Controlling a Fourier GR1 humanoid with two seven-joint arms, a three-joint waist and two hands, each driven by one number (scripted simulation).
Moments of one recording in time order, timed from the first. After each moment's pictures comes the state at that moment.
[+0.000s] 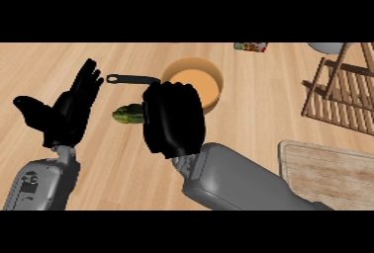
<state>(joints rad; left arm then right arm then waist) -0.29 0.19 -0.01 -1.57 0.09 0.13 0.24 -0.87 0.00 0.69 -1.45 0.81 -0.17 0.95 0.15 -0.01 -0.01</state>
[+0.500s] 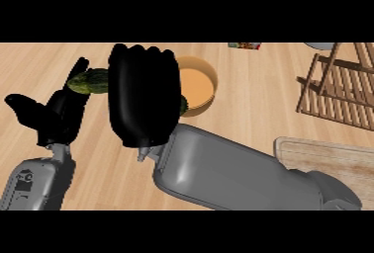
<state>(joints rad) -0.30 0.21 0.02 -1.55 0.09 0.13 0.23 -1.17 -0.01 0.70 -1.35 0.90 -0.27 1.15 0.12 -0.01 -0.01</state>
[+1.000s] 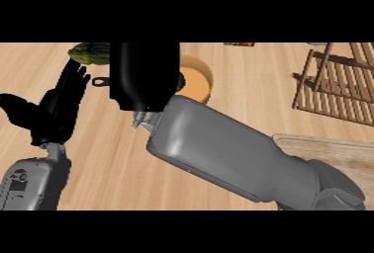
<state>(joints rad) -0.30 0.21 0.04 -1.55 0.09 0.14 0.21 -1.27 -0.01 0.65 -1.18 0.84 -0.38 1.15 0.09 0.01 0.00</state>
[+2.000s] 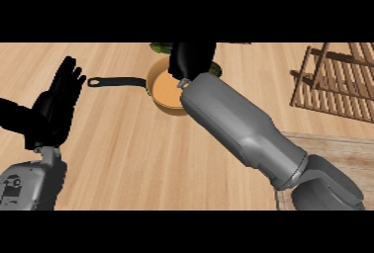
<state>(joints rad) -0.28 0.22 0.05 -1.60 0.09 0.14 0.23 -1.29 -0.01 0.65 -0.61 0.83 -0.56 1.03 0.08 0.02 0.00</state>
